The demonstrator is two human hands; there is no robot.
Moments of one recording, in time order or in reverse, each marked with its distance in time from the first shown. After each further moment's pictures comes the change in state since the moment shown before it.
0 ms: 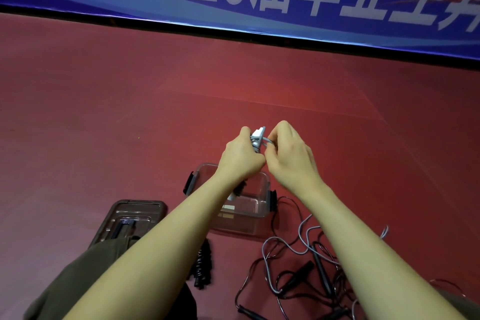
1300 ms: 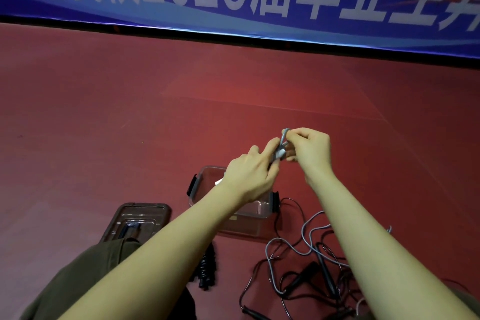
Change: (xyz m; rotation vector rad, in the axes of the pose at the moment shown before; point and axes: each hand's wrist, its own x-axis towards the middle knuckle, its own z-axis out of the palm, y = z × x) left_hand -0.025 0.000 0.012 0.474 -0.022 0.348; right_hand 0.014 0.028 -0.002 0.695 0.144 0.668
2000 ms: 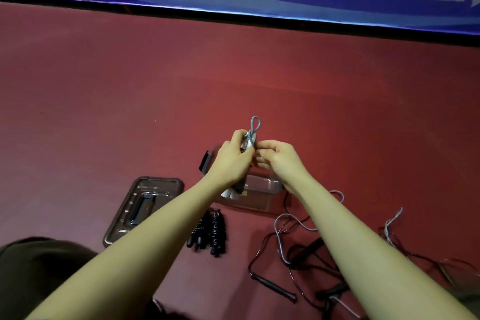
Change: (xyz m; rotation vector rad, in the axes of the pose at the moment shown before) left_hand -0.037 -0.049 0.015 -0.553 0.020 -0.394; right_hand -0.054 0.049 0.045 0.084 -0.457 0.235
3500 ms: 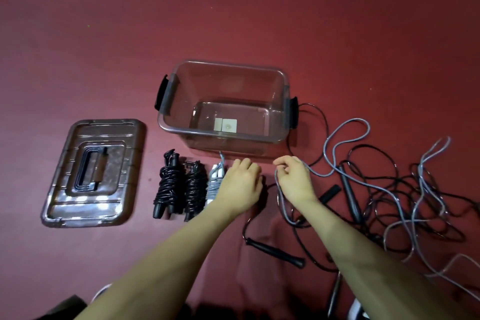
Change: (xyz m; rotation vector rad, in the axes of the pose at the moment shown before) left_hand 0.001 -0.207 0.171 0.525 -0.377 0.129; right_hand 0.049 0.274 -0.049 -0.654 0.242 0.193
